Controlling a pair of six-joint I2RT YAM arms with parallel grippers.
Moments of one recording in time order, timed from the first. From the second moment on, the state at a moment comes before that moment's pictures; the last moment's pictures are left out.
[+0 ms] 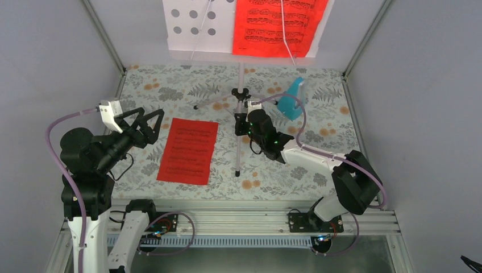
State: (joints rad) left arm 0.04 0.57 1.13 -0.63 0.55 -0.50; right arm 0.77 1.50 0.89 0.21 0.18 0.49
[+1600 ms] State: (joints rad) left arm 0.03 1.02 1.72 -0.78 0.82 -0.38; right arm 0.79 1.06 1.40 -0.42 -0.13 0.40
